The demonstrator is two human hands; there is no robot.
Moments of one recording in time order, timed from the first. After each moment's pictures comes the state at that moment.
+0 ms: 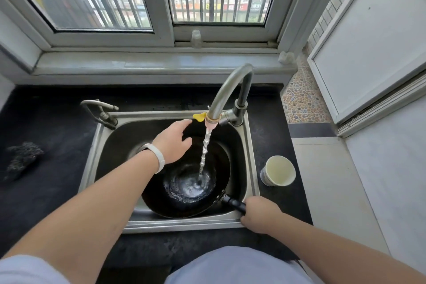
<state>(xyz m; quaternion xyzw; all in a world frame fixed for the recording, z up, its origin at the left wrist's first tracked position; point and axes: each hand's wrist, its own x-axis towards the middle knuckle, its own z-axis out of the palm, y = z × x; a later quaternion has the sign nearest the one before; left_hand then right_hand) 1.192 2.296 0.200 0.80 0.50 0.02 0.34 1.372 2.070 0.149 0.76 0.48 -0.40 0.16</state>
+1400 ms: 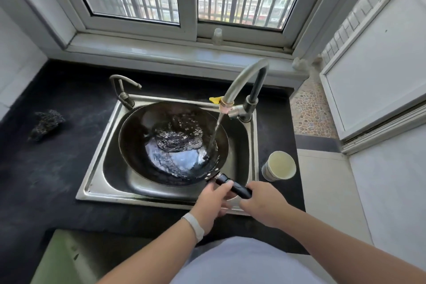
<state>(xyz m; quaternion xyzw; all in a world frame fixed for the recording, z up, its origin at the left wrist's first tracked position) 1.216 2.093 0.156 0.28 0.55 0.17 0.77 1.366 2.055 0.208 0.77 0.53 -0.36 -0.01</state>
